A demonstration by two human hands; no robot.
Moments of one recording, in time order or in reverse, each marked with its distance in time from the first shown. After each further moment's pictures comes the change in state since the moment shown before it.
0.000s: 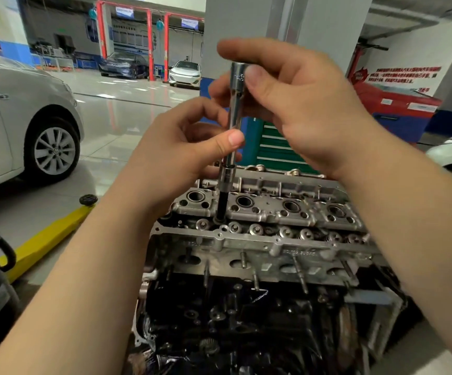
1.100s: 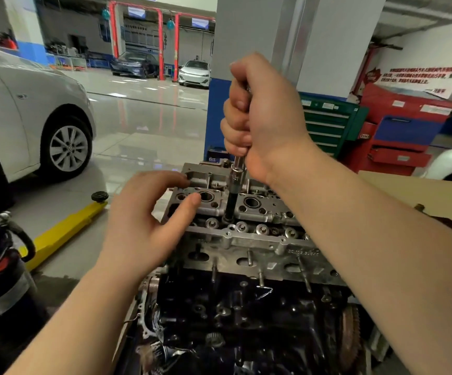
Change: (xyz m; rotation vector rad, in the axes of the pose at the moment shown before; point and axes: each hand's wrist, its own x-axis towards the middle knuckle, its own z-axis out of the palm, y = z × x) left_hand -0.073 -0.057 -0.032 0.696 0.352 0.246; right_hand 0.022 -0.001 0.053 0.497 0.212 0.323
